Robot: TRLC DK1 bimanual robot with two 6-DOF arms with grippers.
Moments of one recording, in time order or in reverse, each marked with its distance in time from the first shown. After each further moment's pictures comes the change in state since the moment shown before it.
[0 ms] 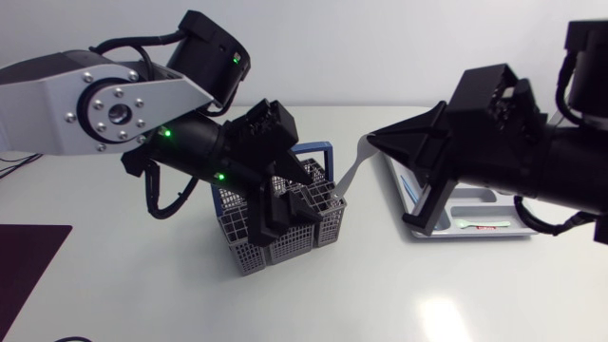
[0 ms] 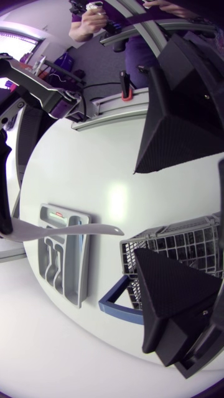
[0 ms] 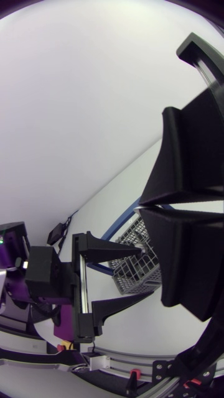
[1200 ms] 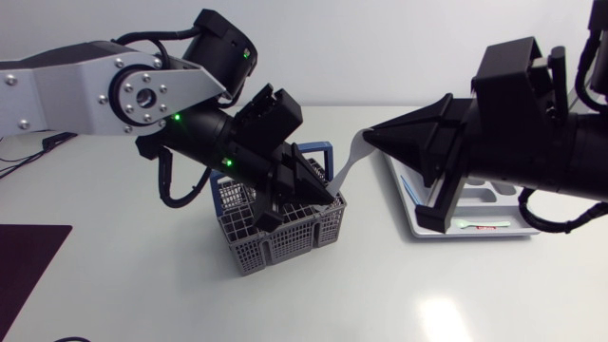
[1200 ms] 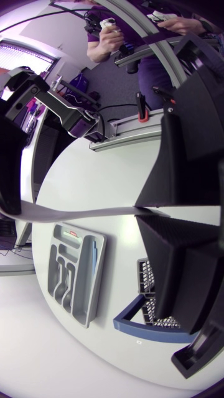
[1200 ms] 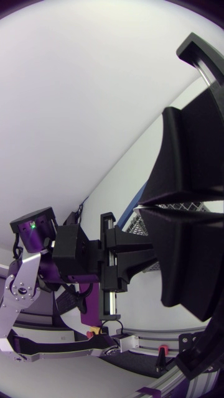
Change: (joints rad) left arm 0.027 0.079 0.070 -0.022 0.184 -0.026; right arm -0.015 -0.009 0.034 -0.032 -0.126 0.161
